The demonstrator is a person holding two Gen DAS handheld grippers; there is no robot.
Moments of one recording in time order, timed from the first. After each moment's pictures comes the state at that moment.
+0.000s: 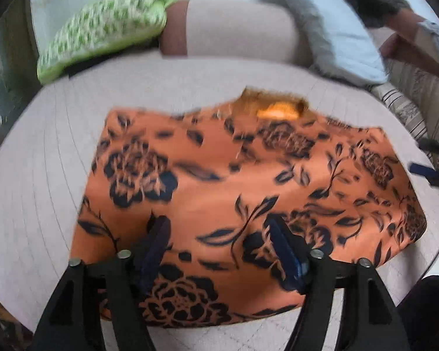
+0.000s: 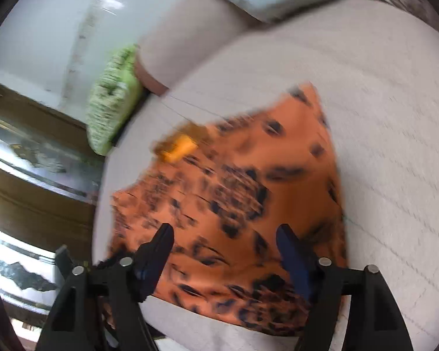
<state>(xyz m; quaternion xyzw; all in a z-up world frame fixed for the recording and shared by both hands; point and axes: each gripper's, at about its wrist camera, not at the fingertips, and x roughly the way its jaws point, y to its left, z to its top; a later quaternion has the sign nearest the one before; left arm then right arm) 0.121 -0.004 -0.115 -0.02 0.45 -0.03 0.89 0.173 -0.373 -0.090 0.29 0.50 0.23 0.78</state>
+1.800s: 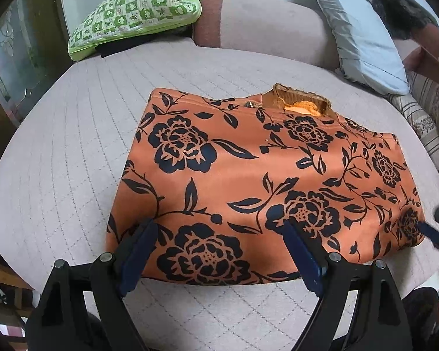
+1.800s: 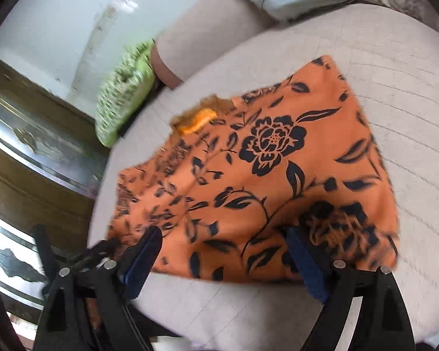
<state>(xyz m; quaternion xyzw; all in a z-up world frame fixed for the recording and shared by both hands) 0.090 0.015 -0.105 -0.05 0.48 0.04 0.87 0.108 -0.309 -0.098 0.29 0.47 0.22 0.81</state>
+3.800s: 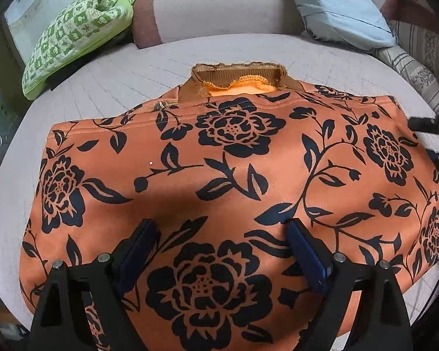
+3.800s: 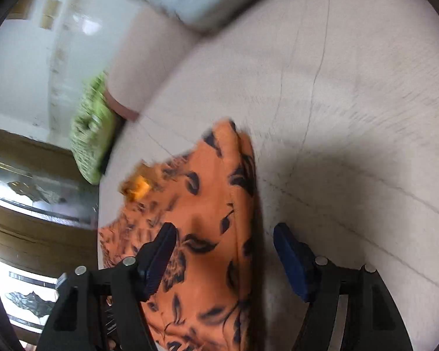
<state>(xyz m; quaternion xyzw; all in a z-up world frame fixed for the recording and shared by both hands) 0.166 -0.095 -0.155 0.05 0.50 0.00 0.86 0.250 -0.417 -0.157 0.35 0.53 0.20 0.75</state>
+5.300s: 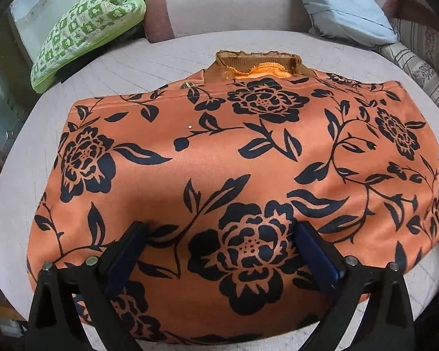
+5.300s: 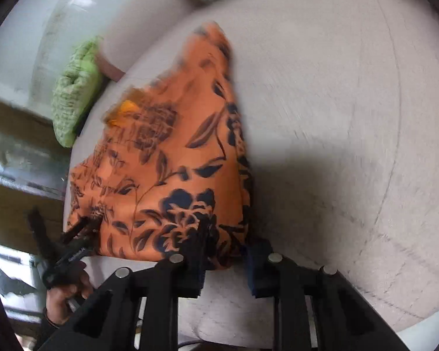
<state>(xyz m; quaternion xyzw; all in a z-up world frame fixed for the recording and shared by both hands) 0.138 -0.060 -0.155 0.05 0.50 0.00 0.86 0.113 -0.393 -0.153 0.29 0.56 0.14 0.77</state>
